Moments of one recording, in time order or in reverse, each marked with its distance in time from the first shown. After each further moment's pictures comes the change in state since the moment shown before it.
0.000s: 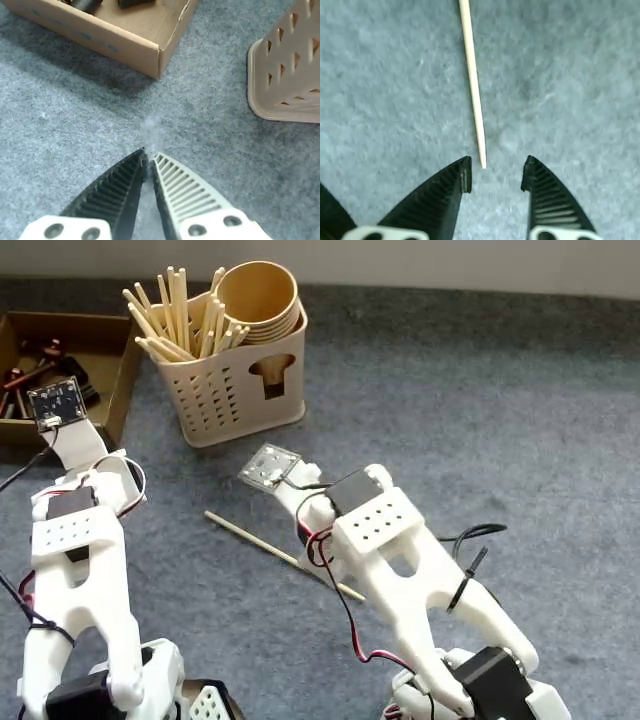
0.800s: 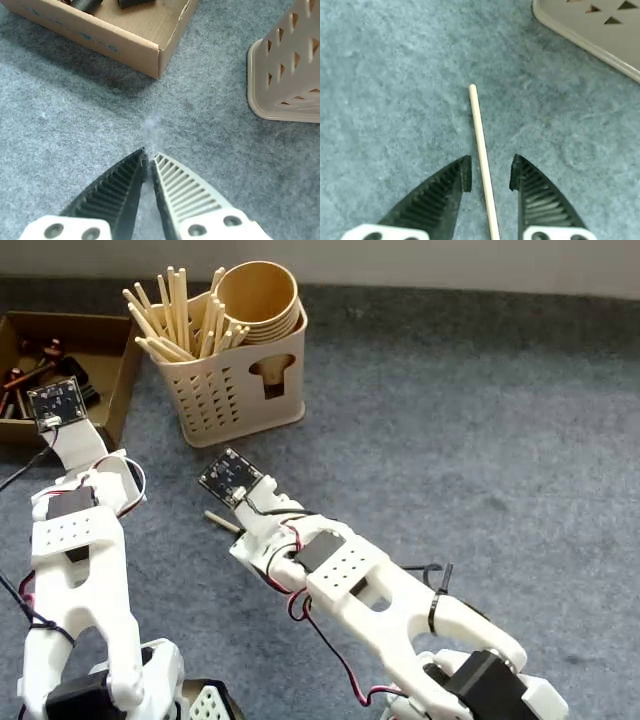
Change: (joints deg) left arm 0.0 0.0 0.0 0.0 0.0; right arm -11.2 0.0 18.9 -52.5 -14.5
